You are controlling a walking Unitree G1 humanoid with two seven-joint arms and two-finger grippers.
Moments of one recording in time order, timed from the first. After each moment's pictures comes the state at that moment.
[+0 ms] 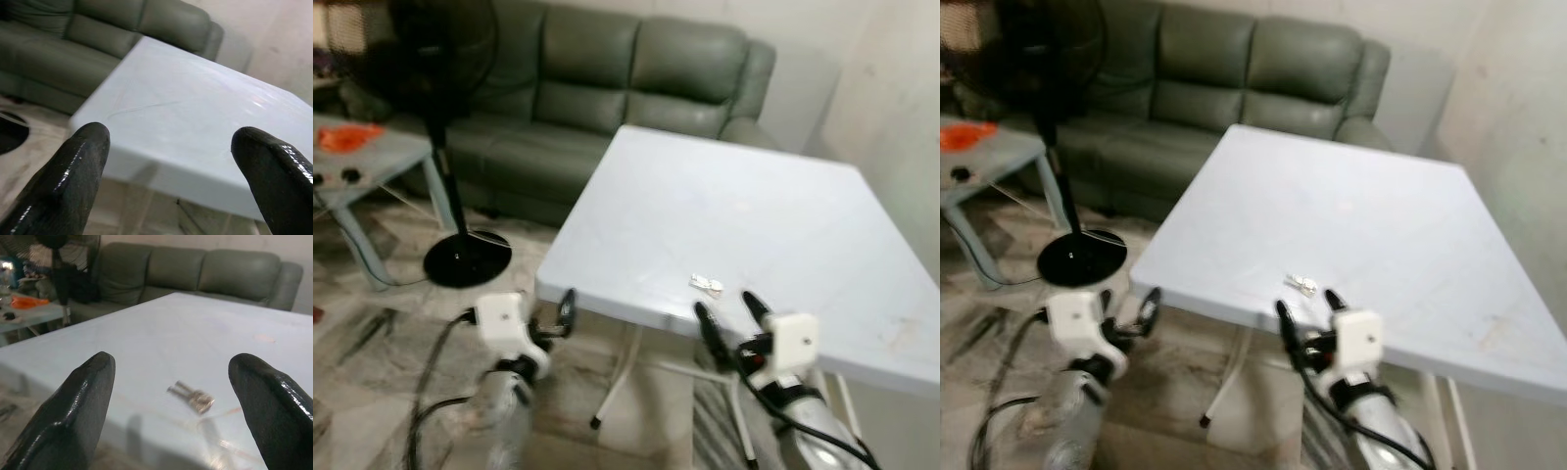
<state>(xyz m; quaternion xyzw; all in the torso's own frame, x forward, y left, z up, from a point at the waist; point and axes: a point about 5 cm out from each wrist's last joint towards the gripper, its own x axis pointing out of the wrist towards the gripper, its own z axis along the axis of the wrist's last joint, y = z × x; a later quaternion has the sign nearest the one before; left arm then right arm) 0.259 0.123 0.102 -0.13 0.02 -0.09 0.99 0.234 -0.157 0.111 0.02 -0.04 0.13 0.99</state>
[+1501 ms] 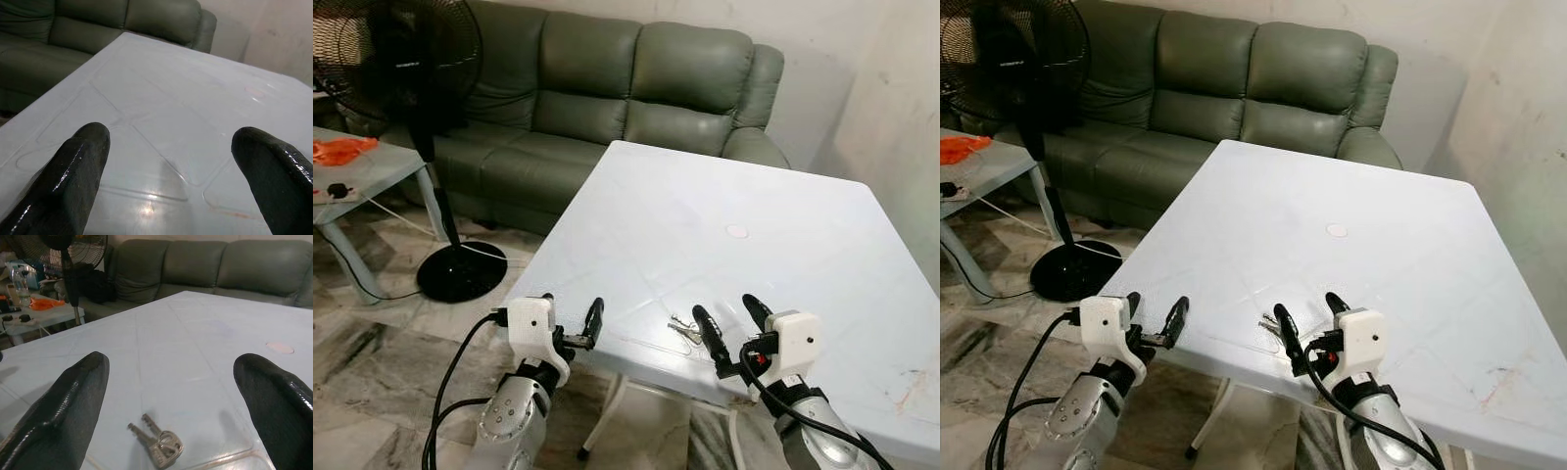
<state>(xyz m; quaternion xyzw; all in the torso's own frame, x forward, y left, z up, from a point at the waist) 0.250 0.110 0.095 -0.09 0.03 -0.14 0.99 0.238 -0.156 0.113 0.03 -0.03 0.16 0.99</state>
